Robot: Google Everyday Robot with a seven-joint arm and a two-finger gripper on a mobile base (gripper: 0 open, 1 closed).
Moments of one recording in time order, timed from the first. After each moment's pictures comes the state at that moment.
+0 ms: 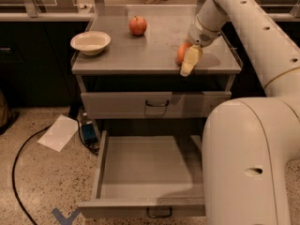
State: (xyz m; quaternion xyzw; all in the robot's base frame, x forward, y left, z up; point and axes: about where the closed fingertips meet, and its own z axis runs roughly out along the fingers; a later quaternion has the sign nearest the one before) arm 0.752 -0.137 0.837 -0.65 0.73 0.04 0.20
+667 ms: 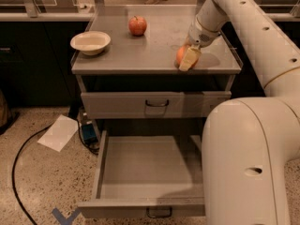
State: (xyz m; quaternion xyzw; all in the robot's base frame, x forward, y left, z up) arm 0.752 -0.137 0.837 -0.65 0.73 0.04 0.20
